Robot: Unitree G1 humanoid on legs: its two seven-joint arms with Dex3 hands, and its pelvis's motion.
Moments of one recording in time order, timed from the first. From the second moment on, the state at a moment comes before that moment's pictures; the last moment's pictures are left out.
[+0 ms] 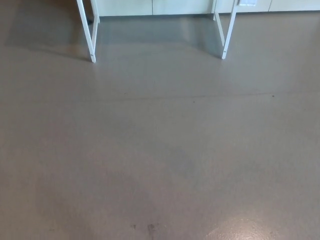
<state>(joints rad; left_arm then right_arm) 0.02 0.55 -0.14 1.22 0.23 -0.19 -0.08 0.01 -0.53 0.25 1.12 -0.29 -0.11 -0.04</state>
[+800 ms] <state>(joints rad) 0.04 0.54 -0.06 1.27 0.20 -0.25 -0.09 0.06 -0.52 0.22 1.18 -0.31 -0.21 -0.09</state>
